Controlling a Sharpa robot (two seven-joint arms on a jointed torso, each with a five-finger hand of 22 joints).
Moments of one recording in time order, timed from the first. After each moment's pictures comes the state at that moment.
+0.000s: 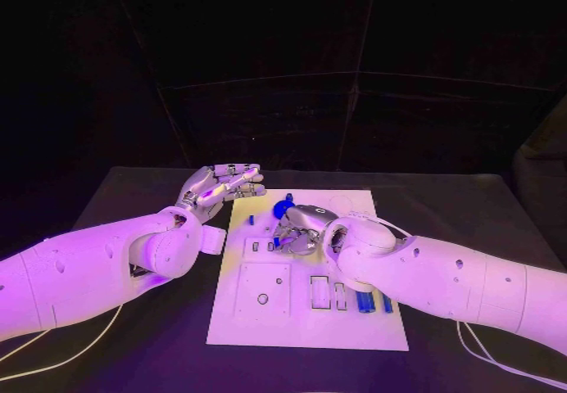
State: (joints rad) left arm 1.13 -0.90 -0.04 1.53 0.01 -0.27 0.54; left_hand 1.36 0.06 -0.06 0.04 0.14 0.87 0.22 0.12 0.07 0.95 0.20 0.15 0.07 1.00 0.15 0.22 0.08 0.18 0.87 0.27 0.21 0.07; right arm 1.10 -0.47 -0.02 1.40 -1.49 -0.23 -0.24; right_hand 1.38 0.03 0.19 0.02 0.19 1.05 0.13 0.11 0.07 1.40 0.05 1.34 1.31 1.47 -0.03 1.55 1.31 0.08 1.44 0.08 1.47 1.27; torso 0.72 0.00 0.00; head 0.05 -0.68
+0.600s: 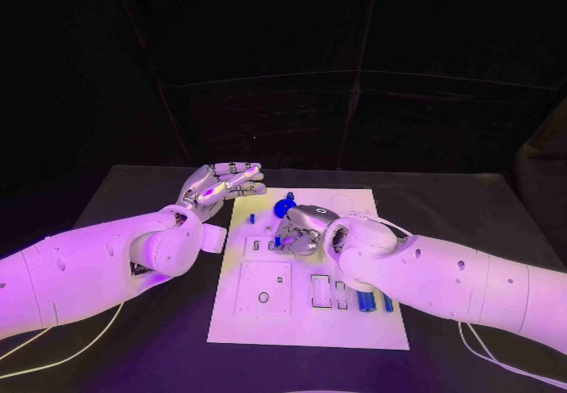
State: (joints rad) left arm 1.13 -0.90 -0.04 1.53 0.01 -0.27 0.54; left_hand 1.36 0.06 -0.06 0.04 0.14 0.87 0.22 0.12 0.07 0.95 0.20 0.15 0.07 1.00 0.15 0.22 0.08 0.18 0.87 0.27 0.21 0.07; right arm 1.10 -0.47 -0.02 1.41 -1.52 -0.22 -0.25; right_hand 1.35 0.00 0.20 0.02 0.19 1.03 0.14 0.10 0.07 1.38 0.05 1.31 1.29 1.47 -0.03 1.54 1.31 0.08 1.44 0.08 1.47 1.26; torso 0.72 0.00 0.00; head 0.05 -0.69
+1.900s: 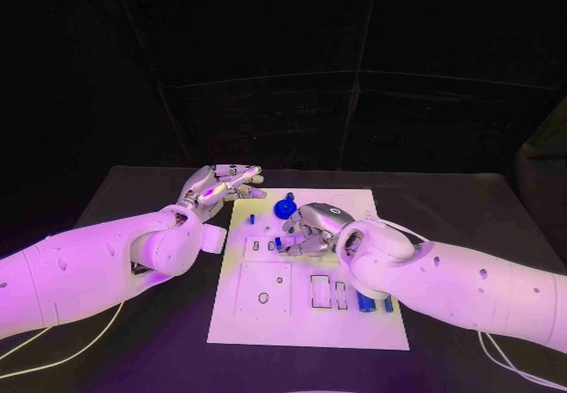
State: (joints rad) left arm 1.13 -0.90 -0.04 1.52 0.00 -0.27 0.51; left_hand 1.35 0.08 -0.06 0.03 0.13 0.95 0.21 0.14 0.07 1.07 0.15 0.17 0.07 1.21 0.09 0.28 0.15 0.18 1.03 0.20 0.28 0.10; right arm 1.09 -0.57 -0.02 1.50 -1.52 -0.35 -0.25; right_hand 1.23 -0.12 0.00 0.14 0.25 0.89 0.18 0.07 0.07 1.31 0.09 1.25 1.21 1.46 0.00 1.52 1.31 0.08 1.42 0.11 1.46 1.25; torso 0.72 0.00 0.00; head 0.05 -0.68
